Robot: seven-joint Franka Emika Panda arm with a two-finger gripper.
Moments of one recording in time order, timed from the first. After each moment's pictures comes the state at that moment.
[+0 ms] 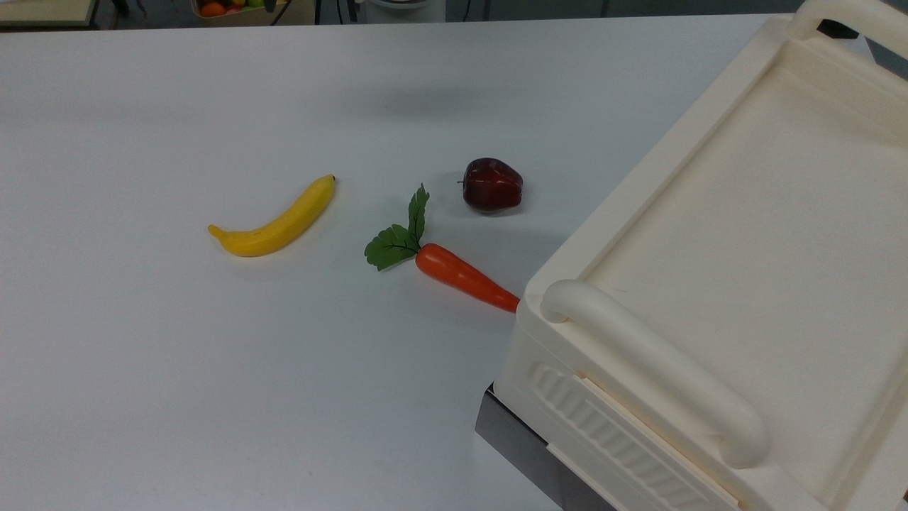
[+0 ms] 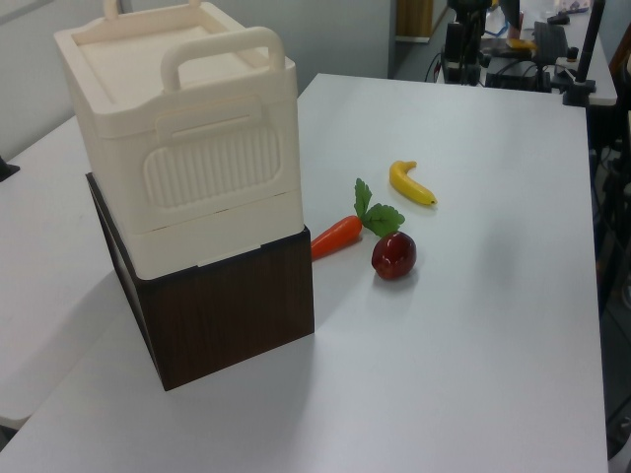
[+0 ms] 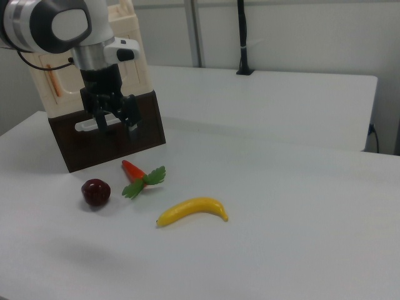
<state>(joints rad) 0.00 -0.03 -0.03 -1.66 -0.01 1.64 0.03</state>
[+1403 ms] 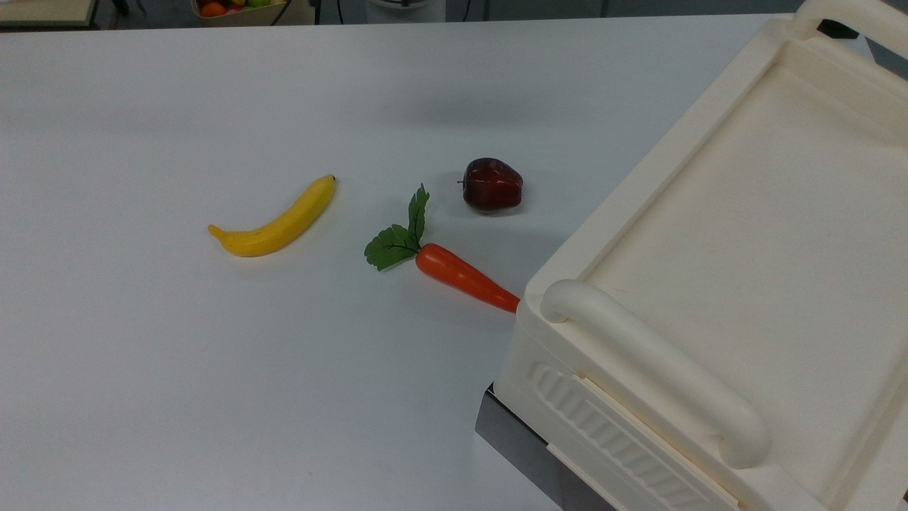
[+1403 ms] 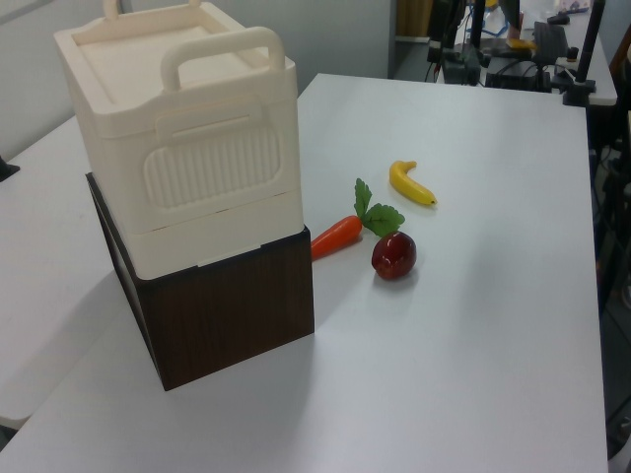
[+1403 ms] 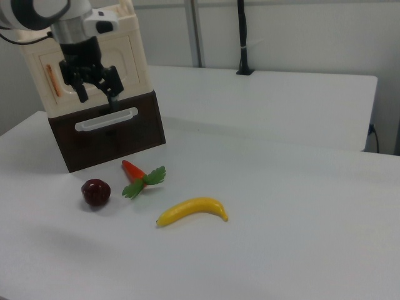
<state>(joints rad) 0.07 0.01 -0.01 -1.52 0.05 1.64 0.03</state>
